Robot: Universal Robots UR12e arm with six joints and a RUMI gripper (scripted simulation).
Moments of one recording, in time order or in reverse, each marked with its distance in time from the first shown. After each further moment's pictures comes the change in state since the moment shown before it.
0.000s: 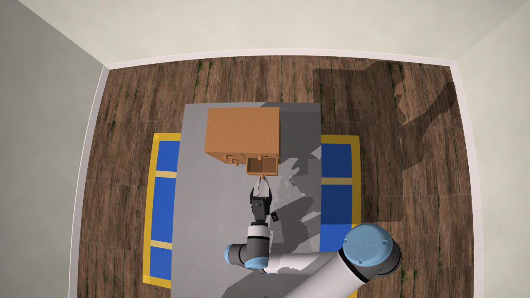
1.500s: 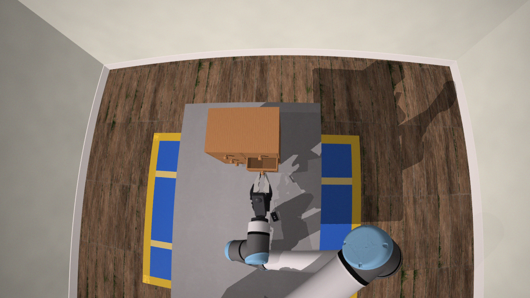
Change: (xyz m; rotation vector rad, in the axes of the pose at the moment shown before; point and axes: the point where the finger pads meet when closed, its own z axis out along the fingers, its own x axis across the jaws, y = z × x) arm 0.000 -0.006 0.016 0.000 0.000 0.000
